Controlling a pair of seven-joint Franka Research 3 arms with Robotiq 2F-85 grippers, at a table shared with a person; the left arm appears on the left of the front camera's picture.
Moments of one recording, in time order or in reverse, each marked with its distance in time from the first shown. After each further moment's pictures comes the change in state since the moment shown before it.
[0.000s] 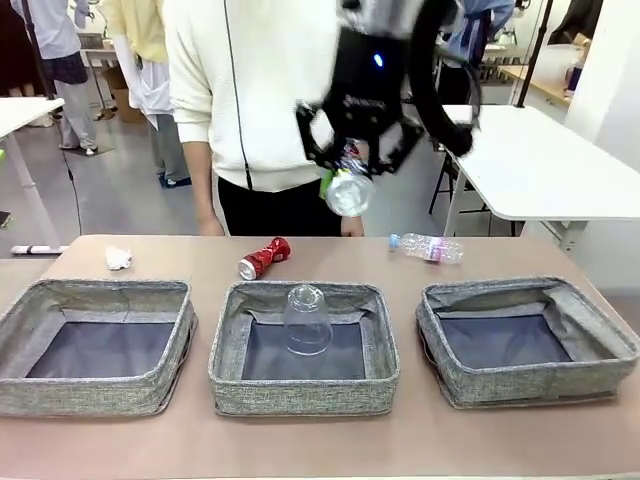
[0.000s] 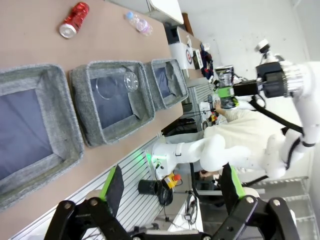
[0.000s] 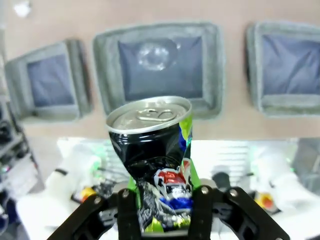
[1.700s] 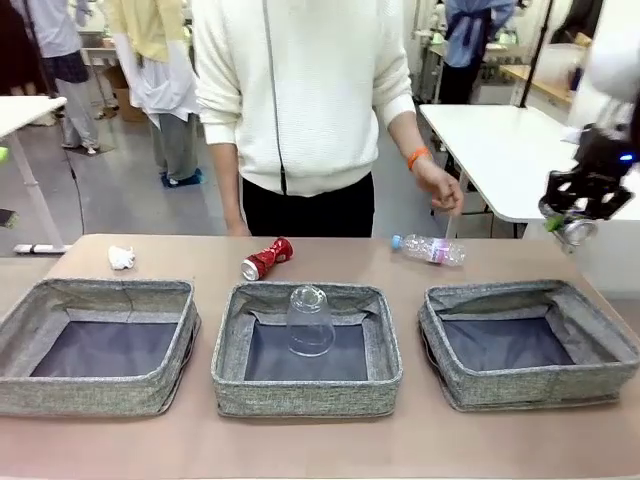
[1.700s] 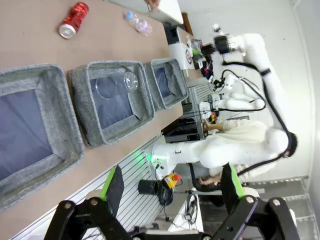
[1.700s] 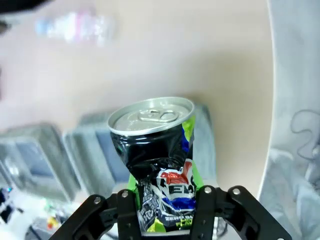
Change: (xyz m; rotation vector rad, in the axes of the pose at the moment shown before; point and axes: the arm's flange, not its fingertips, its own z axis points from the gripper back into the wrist) left arm 0.000 -0.001 0.000 -0.001 0.000 -0.002; right arm 0.174 -0.423 -0.077 0.046 -0.014 -0.086
